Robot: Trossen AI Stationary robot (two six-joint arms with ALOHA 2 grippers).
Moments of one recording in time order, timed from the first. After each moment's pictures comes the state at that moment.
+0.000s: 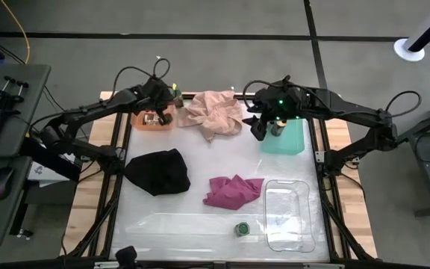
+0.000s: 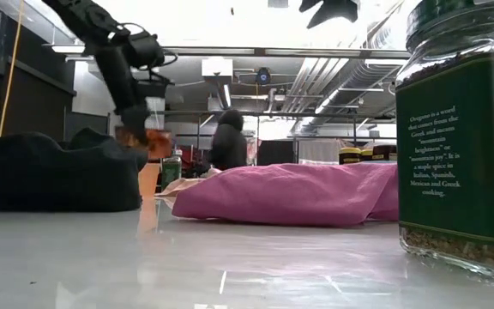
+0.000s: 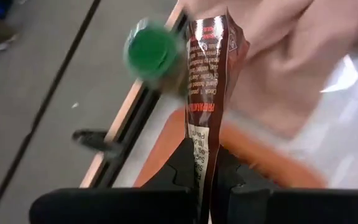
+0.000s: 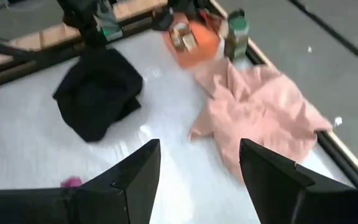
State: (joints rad) left arm 0.75 1.33 0.90 -0.54 -0.23 0.40; right arm -0.19 1.38 1.57 -0.89 0.10 0.21
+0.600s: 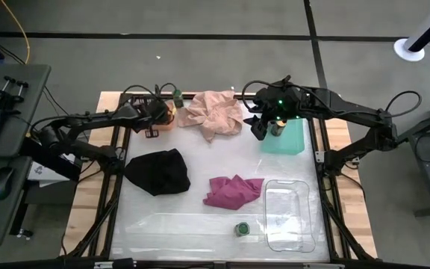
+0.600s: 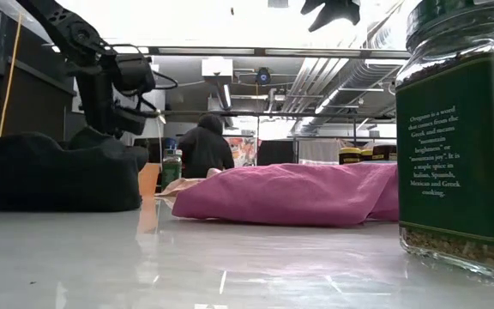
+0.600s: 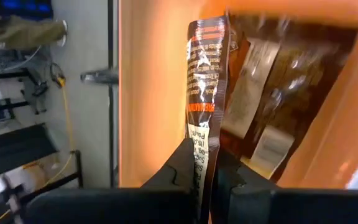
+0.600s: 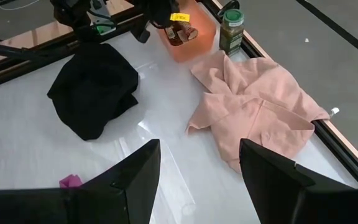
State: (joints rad) left arm 0.65 1.31 0.66 -0.50 -0.59 0.63; right arm -0.19 1.38 1.57 -0.91 0.10 0.23
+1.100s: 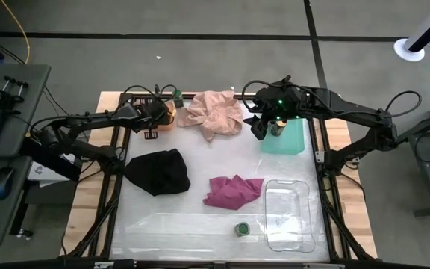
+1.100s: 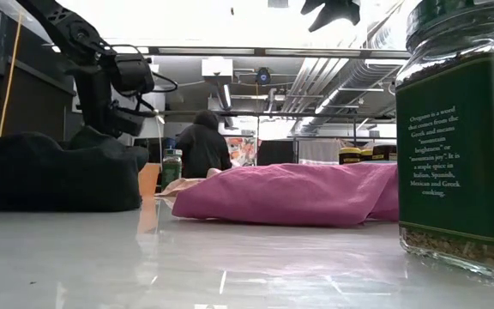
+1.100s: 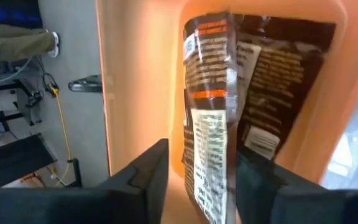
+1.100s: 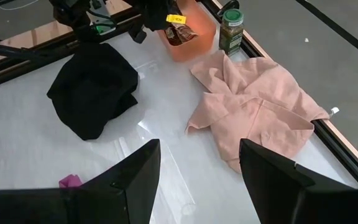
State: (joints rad) left arm 0.64 1.31 0.66 -0.52 -0.56 0.67; right arm -0.19 1.38 1.57 -0.92 0.10 0.23
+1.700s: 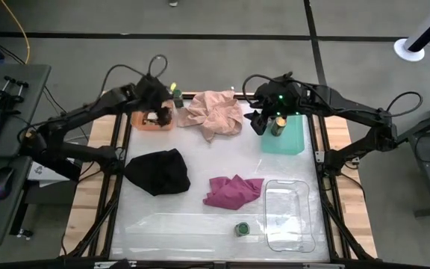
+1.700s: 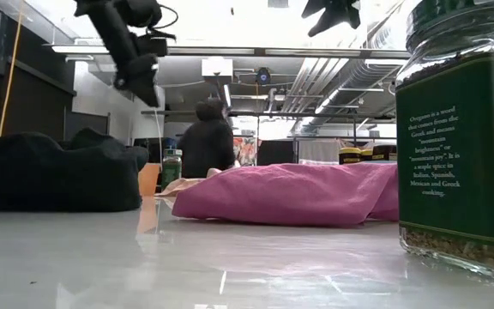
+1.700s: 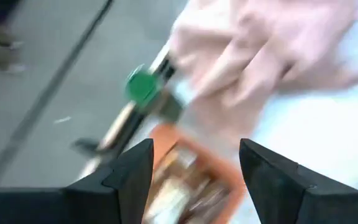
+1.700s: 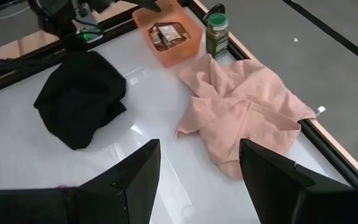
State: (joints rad) left arm 0.65 1.21 1.05 -0.75 -0.21 0.23; right arm -0.24 1.38 1.57 -0.91 0.10 0.23
